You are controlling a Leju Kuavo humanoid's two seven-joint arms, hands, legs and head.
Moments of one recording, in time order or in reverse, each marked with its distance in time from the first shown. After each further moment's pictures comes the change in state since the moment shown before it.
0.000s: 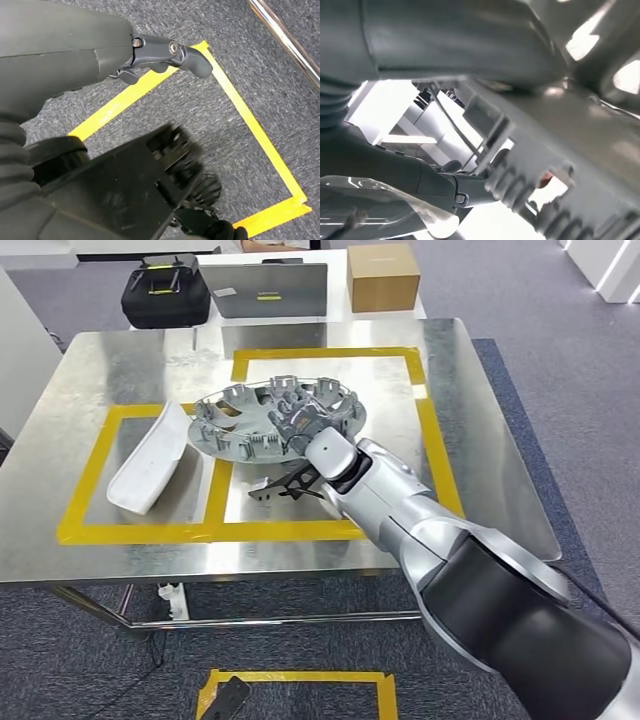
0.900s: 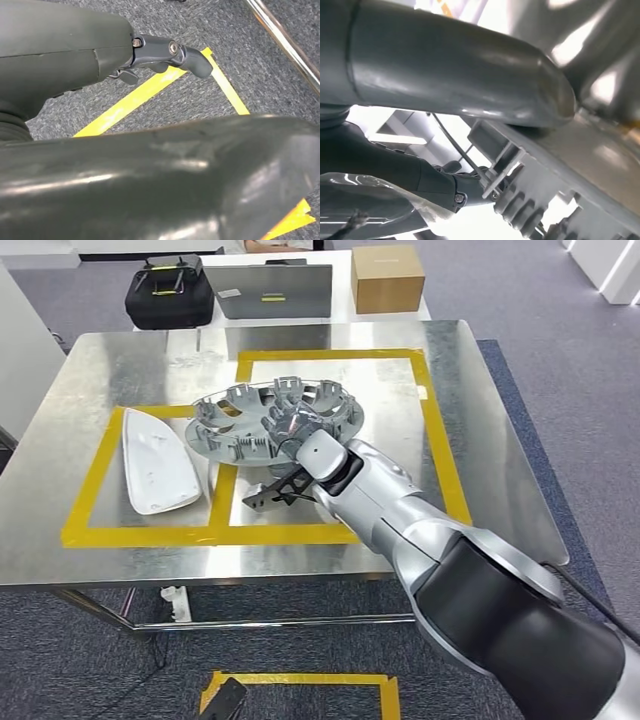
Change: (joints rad) left arm 0.002 0.010 0.001 0.000 -0.001 0.005 0.000; right arm 0.002 0.021 0.003 -0.002 0.004 0.073 -0.037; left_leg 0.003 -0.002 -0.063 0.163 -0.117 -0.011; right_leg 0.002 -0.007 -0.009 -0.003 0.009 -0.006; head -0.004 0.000
